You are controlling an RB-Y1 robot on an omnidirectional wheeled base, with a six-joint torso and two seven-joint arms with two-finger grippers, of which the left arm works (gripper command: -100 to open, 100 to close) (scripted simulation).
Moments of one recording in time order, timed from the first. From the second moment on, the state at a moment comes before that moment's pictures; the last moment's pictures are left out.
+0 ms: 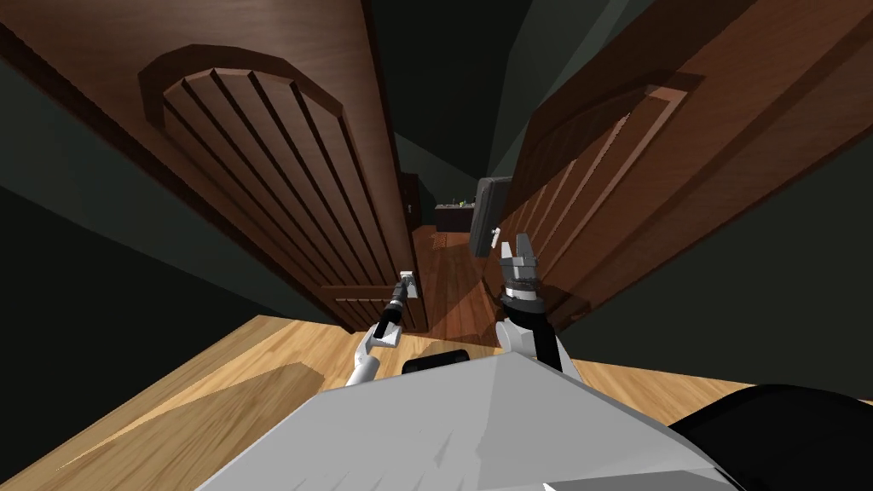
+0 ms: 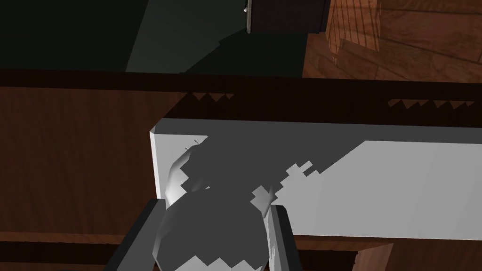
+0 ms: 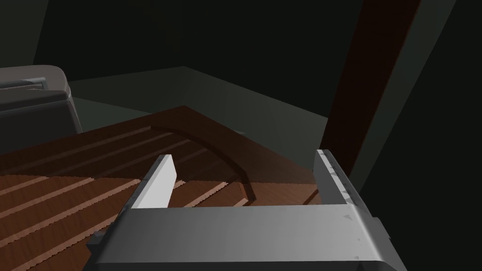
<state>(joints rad) -0.03 0.07 -0.17 -1.26 -0.01 -0.29 0.06</state>
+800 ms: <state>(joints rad) -0.05 0.08 -0.08 -1.24 0.01 -0.29 0.05</state>
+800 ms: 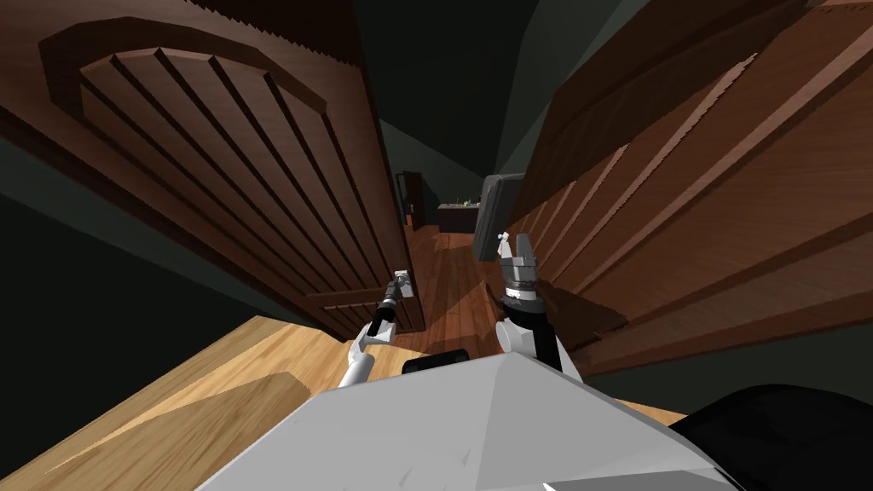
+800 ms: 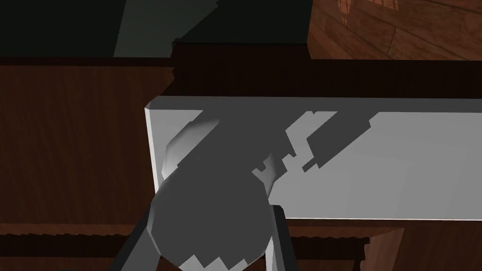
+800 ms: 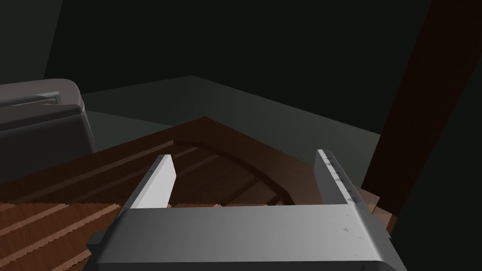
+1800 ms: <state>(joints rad) -0.04 0.08 -0.06 -1.25 0.02 -0.29 0.05</state>
